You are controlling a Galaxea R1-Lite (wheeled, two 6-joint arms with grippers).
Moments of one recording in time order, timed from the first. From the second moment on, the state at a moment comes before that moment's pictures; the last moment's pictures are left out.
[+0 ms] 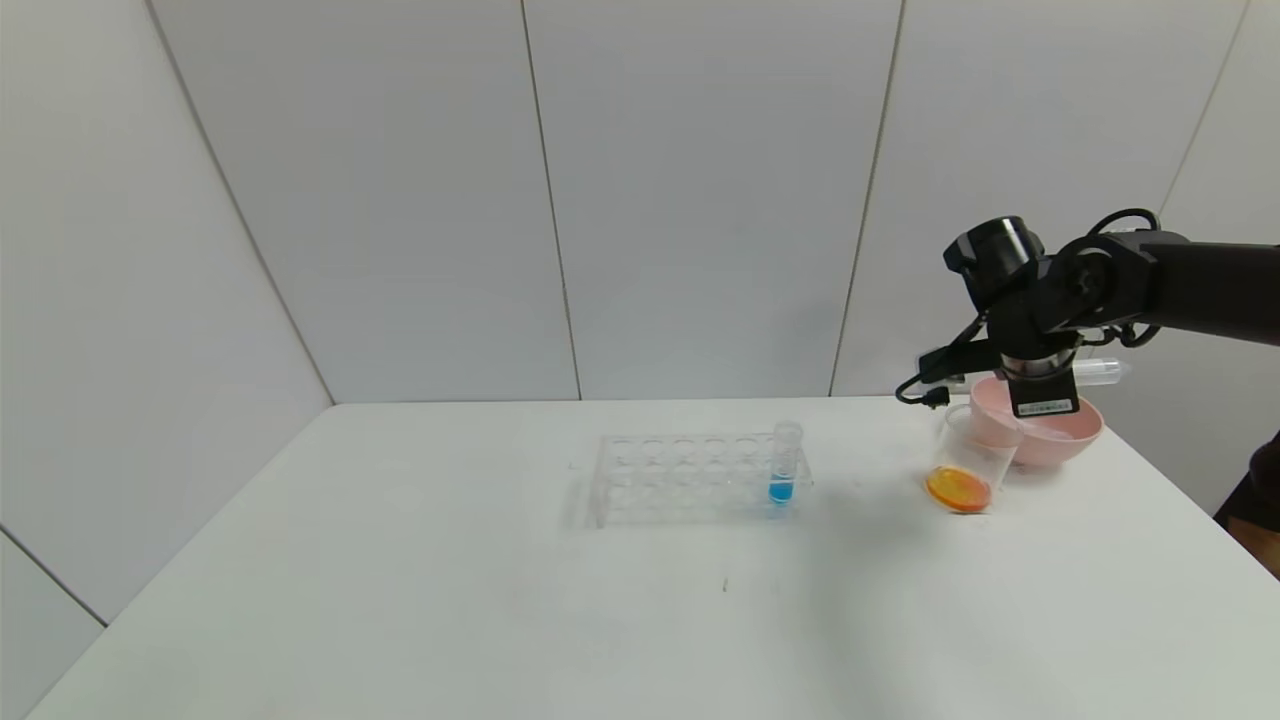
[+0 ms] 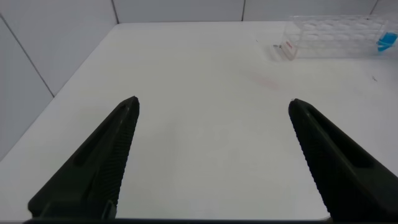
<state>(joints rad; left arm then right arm) 0.00 0.00 0.00 0.02 0.00 -0.02 0.17 2.24 -2.00 0.66 -0.76 -1.37</state>
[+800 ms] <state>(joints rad) 0.00 0.00 0.00 0.02 0.00 -0.02 0.18 2.22 -2.00 0.62 -0.83 -1.51</state>
